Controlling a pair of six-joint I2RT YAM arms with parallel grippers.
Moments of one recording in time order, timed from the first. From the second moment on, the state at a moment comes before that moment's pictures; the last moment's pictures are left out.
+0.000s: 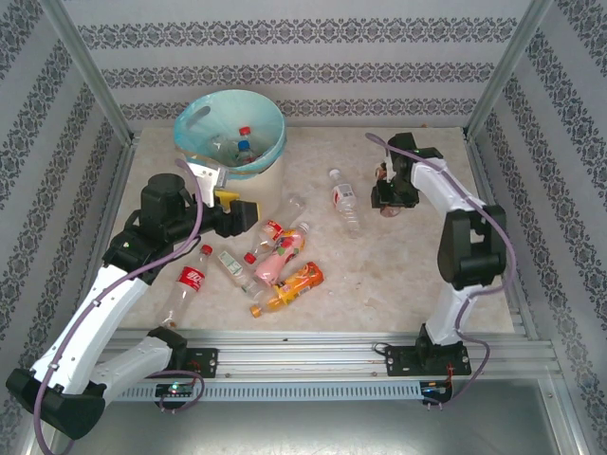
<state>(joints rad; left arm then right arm) -0.38 0.95 1.07 -0.51 0.40 -0.31 0.12 1.83 1.49 -0.96 -0.05 0.13</state>
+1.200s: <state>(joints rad) -0.39 1.11 1.18 0.04 0.77 -0.65 0.69 1.18 1.32 -0.56 -0.63 0.19</state>
